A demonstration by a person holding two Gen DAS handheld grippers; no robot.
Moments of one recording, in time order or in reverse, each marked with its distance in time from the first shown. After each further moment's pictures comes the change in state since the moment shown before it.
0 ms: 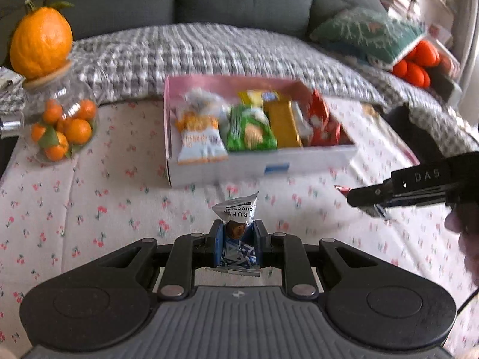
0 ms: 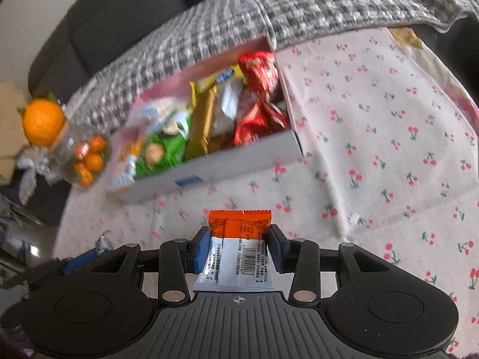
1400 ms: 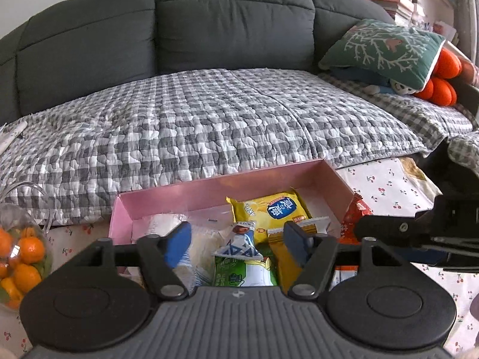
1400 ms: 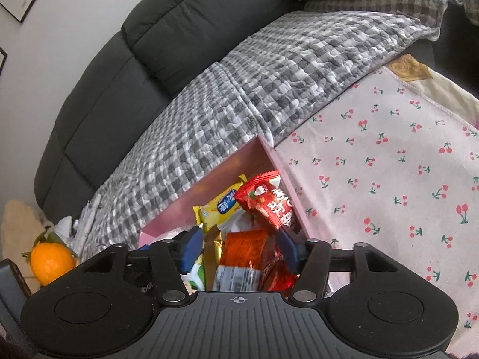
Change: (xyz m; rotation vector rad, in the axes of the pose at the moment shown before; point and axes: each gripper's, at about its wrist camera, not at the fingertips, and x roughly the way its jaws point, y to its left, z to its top) left arm 0.112 -0.032 0.115 0.123 -0.130 0.088; right arm 0.039 -0.020 0.084 0.278 -0.277 0.095
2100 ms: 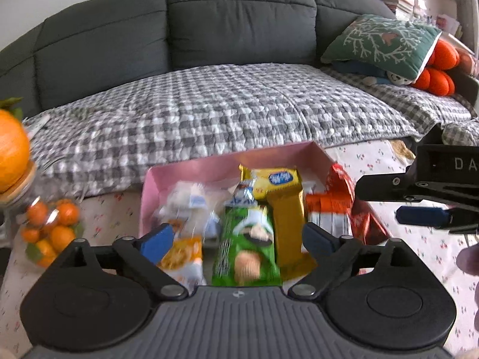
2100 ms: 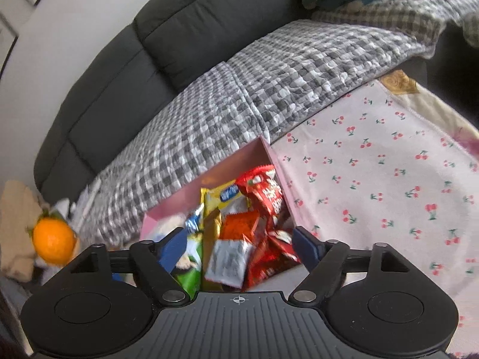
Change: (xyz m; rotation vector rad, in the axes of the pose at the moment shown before) left arm -0.056 -0.006 -0.024 0.001 0.036 0.058; right arm -0.040 0.004 -0.013 -0.104 0.012 -0.024
